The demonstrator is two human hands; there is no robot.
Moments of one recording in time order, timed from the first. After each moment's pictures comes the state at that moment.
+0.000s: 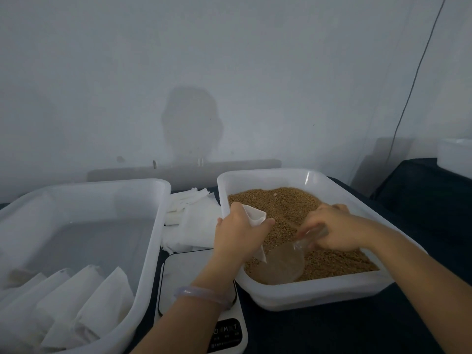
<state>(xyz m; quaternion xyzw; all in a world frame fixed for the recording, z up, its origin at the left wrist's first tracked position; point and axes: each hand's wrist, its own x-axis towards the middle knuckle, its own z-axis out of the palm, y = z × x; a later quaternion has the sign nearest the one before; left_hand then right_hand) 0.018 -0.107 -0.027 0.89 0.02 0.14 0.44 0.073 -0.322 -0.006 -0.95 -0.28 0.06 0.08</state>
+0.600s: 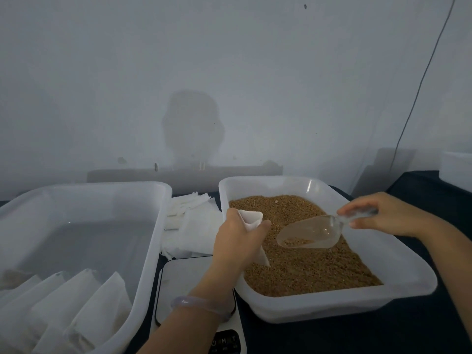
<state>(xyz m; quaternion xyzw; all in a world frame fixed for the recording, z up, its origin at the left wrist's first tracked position) 0.022 -0.104 -0.033 0.83 0.05 0.16 0.53 0.073 -0.381 0.039 -0.95 -0.16 0.04 0.27</state>
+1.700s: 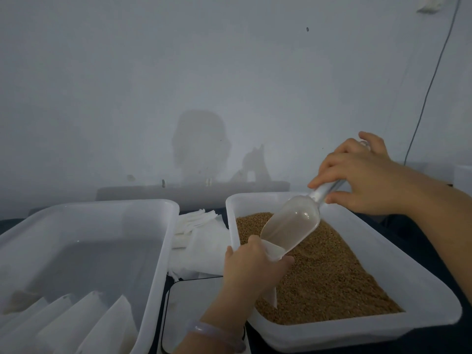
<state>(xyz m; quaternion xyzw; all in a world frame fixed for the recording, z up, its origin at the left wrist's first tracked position) 0.024 -0.111 -0.031 0.95 0.02 0.09 0.31 0.058 -0.302 0.120 -0.92 -0.32 -0.24 -0.05</state>
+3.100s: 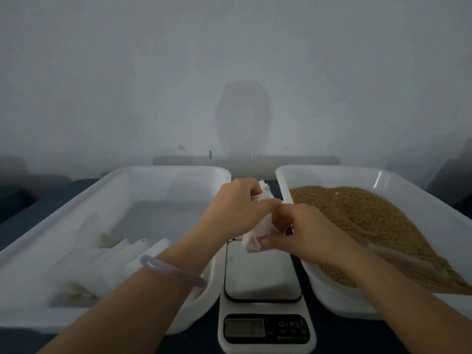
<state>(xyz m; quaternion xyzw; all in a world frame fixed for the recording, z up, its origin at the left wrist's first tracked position) -0.017 0.001 0.014 0.92 -0.01 0.21 0.32 0.013 -0.154 -0.005 -0.88 -0.36 0.01 0.30</state>
